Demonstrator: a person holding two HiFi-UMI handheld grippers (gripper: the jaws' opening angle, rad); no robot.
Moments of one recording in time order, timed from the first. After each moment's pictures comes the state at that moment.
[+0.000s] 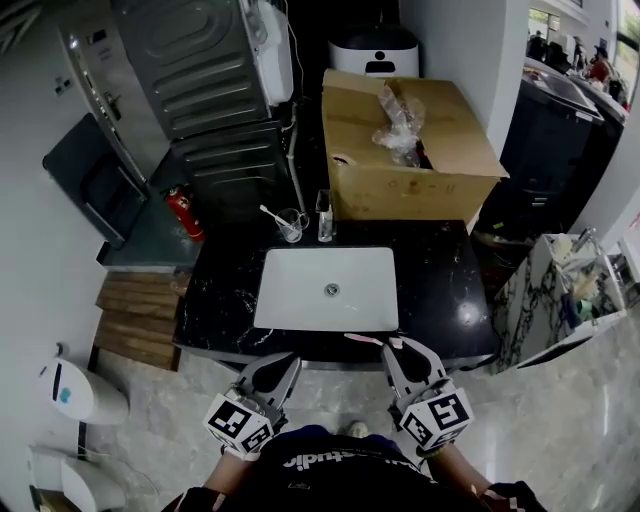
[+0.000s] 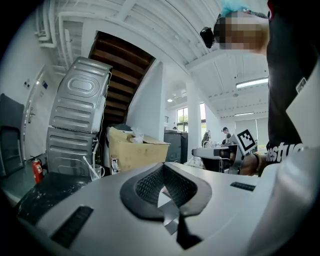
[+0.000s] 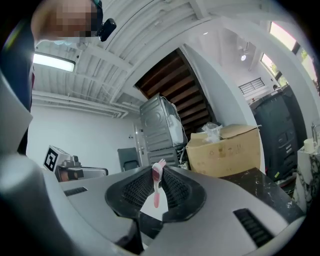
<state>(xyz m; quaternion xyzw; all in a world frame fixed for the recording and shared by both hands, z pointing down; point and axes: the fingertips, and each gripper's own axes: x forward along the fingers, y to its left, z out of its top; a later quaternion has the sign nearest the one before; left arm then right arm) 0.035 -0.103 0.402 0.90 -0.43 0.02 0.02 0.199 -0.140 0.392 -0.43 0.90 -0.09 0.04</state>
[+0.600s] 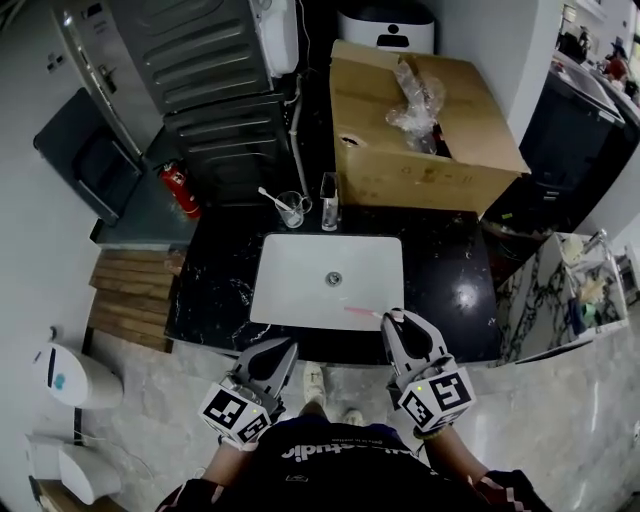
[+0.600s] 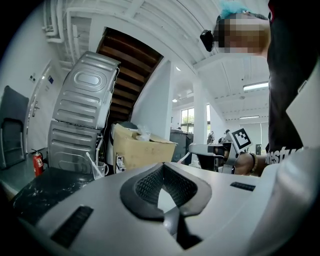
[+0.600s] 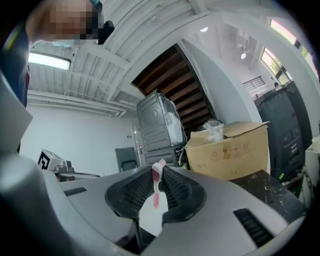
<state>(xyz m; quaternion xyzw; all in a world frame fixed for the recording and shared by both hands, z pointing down) 0.011 -0.162 0.421 0.89 -0.46 0.01 0.05 0.174 -0.221 0.396 -0.43 0.90 -0.09 0.04</state>
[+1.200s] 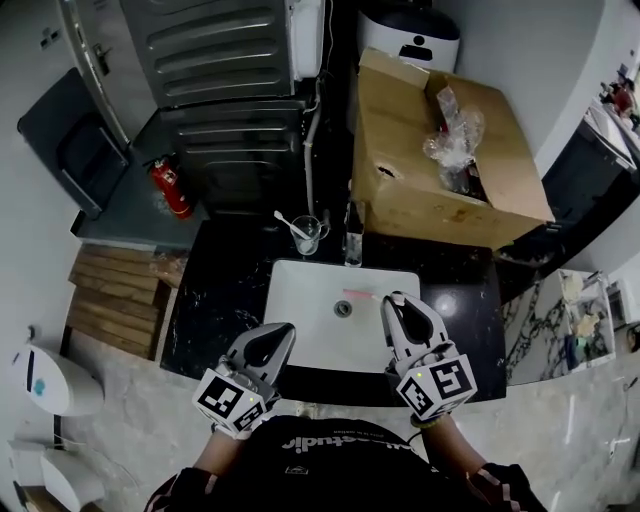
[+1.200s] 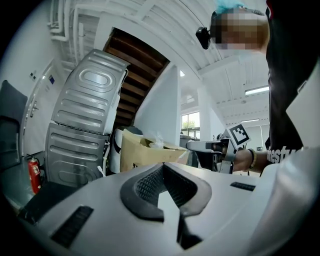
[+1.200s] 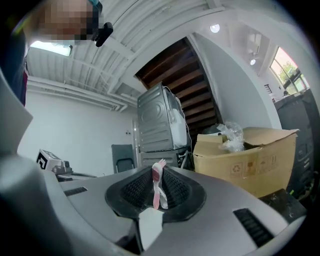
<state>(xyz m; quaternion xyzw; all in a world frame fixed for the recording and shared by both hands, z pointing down) -0.086 -0.296 0.413 0.89 -0.45 -0.02 0.03 0.072 -0.359 0.369 -0.43 0.90 -0.05 0.01</state>
